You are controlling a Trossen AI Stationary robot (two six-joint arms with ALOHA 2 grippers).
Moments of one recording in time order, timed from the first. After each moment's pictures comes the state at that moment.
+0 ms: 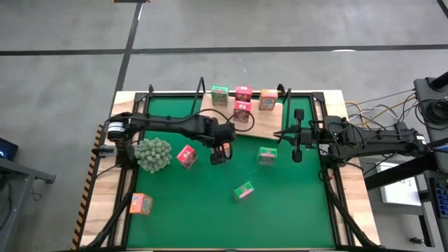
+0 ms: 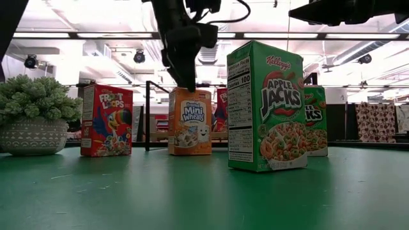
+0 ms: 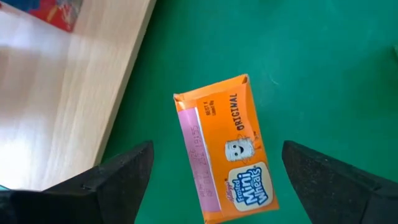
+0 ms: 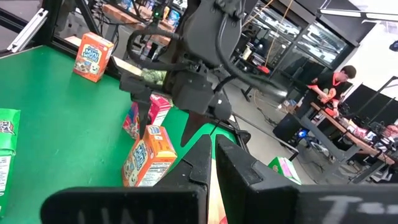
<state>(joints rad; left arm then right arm) 0.05 1.86 1.59 -0.98 -0.15 -0.13 -0.08 0.62 0.50 0.06 -0.03 -0.52</state>
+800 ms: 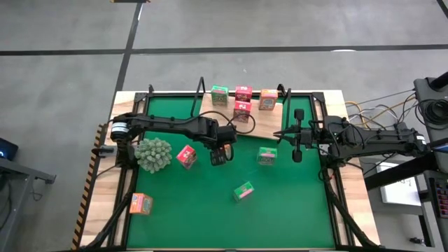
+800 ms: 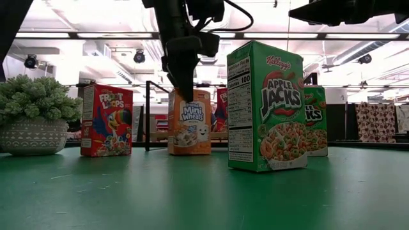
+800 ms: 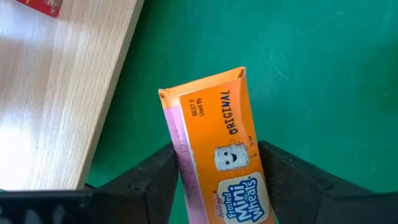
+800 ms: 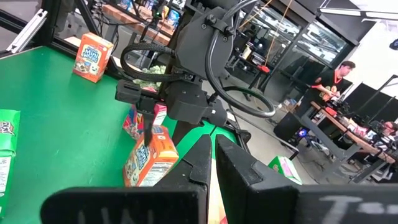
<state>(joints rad) 0.05 1.89 1.59 -0.99 -0.15 -0.14 -0.08 0.62 0.50 0.06 -0.02 -0.52</state>
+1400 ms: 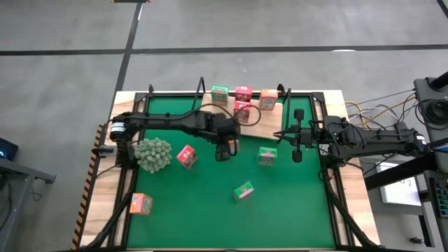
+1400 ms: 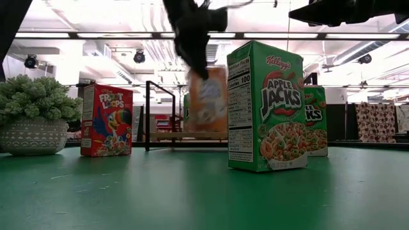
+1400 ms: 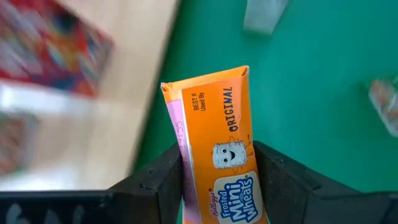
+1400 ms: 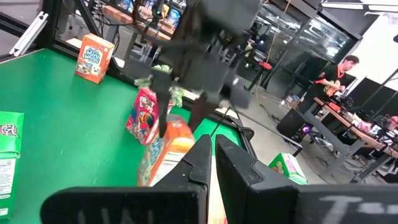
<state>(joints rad) 0.05 1.88 1.74 -0.98 -0.16 -0.01 -0.08 0.62 0.50 0.05 -0.03 -0.49</state>
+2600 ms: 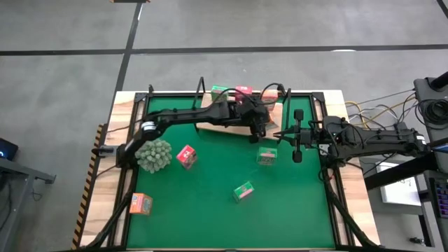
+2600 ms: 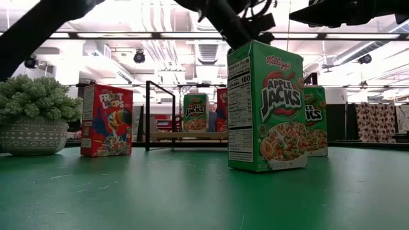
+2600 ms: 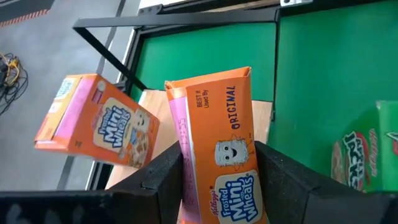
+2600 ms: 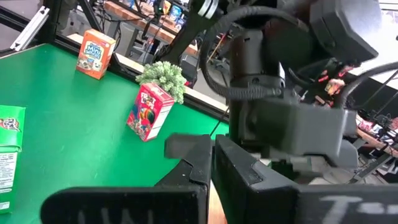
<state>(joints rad) 0.16 2.23 2.13 -0.61 -0.20 0.26 -0.08 0.62 0.50 0.03 -0.03 -0.50</state>
